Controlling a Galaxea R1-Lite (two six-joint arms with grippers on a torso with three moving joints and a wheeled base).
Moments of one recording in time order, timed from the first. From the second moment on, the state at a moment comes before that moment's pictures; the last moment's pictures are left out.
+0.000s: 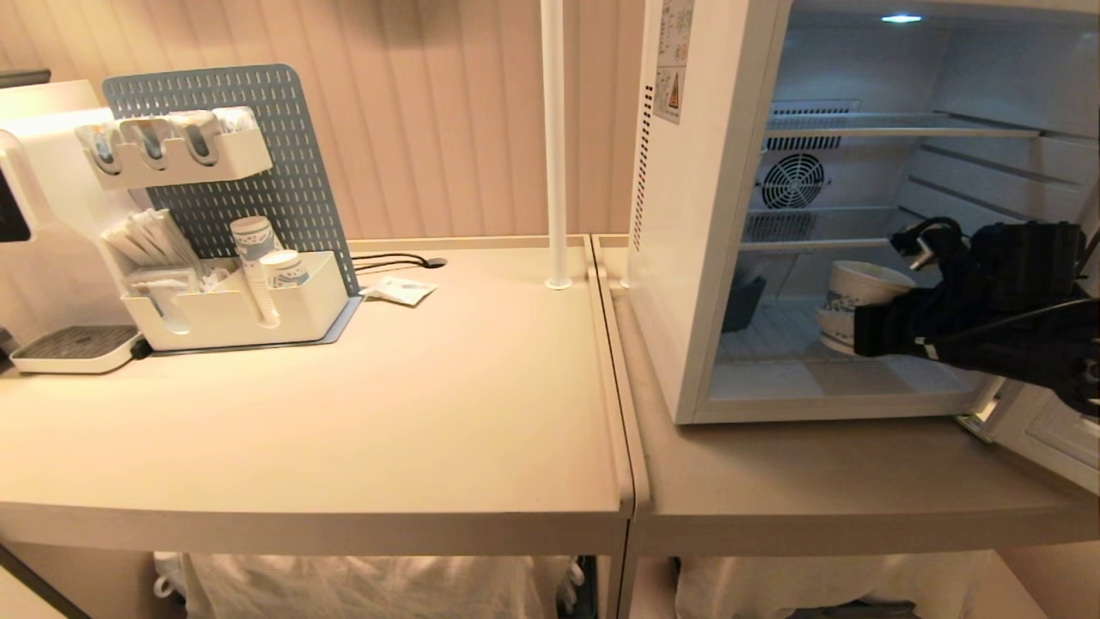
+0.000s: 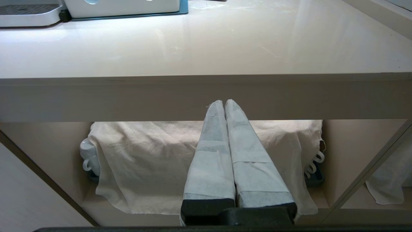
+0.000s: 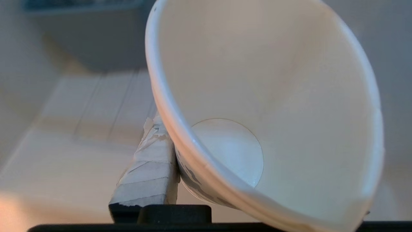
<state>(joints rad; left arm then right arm) 0.00 0.00 0.00 0.00 0.00 0.01 -0.03 1.81 -0.95 -0.47 0.20 -0.10</state>
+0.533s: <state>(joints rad) 0.00 0.00 0.00 0.00 0.00 0.01 -0.05 1.31 -0.80 0.07 0.17 -0.12</state>
